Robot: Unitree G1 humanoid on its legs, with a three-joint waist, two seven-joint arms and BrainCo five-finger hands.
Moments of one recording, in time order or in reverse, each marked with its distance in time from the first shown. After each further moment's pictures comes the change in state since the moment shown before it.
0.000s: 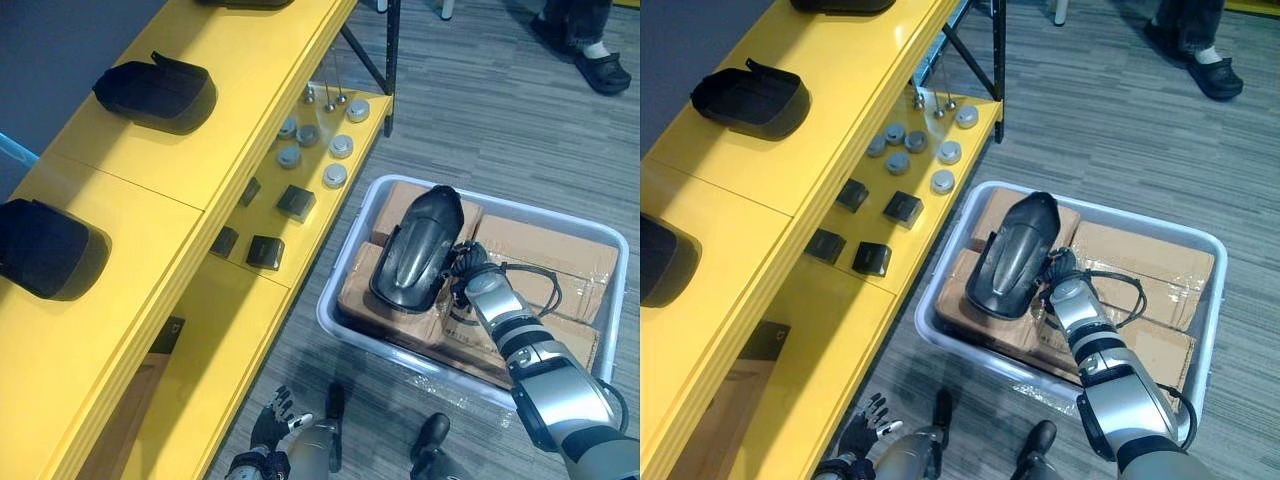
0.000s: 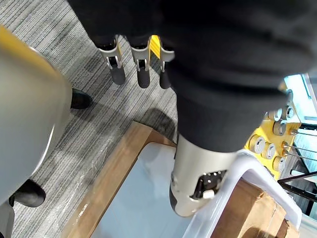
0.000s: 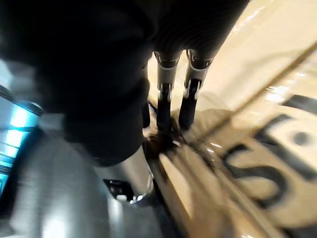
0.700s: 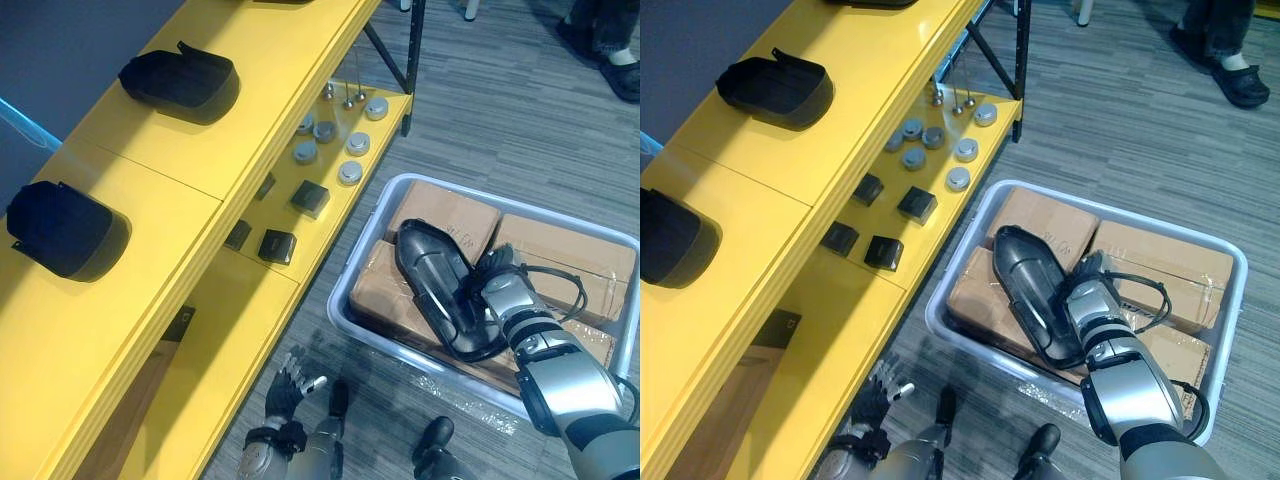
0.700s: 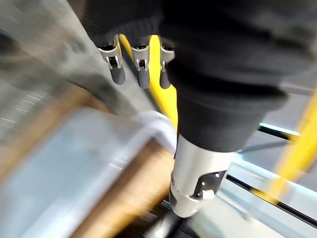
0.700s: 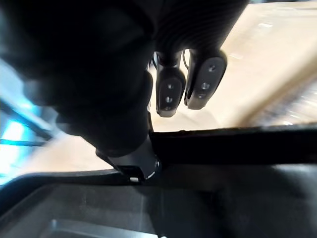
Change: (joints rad) left arm 0.005 -0.012 -0.070 -0.465 -0.113 -0.053 0.082; right arm -0.058 -0.035 -0.026 0.102 -0.117 -0.196 -0.153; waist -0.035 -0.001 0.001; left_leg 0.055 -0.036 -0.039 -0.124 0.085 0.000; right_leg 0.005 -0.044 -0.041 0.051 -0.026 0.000
